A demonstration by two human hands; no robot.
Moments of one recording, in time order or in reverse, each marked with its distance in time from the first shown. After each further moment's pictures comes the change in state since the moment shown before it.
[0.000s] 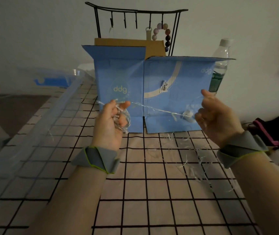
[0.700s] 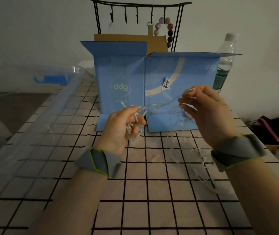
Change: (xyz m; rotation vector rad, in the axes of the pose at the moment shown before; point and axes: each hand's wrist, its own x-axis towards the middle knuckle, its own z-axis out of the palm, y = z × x) left_hand -0.016 -0.007 0.011 0.454 -0.139 -0.065; right_hand -0.014 0.008 0.043 -0.338 -0.121 -0.219
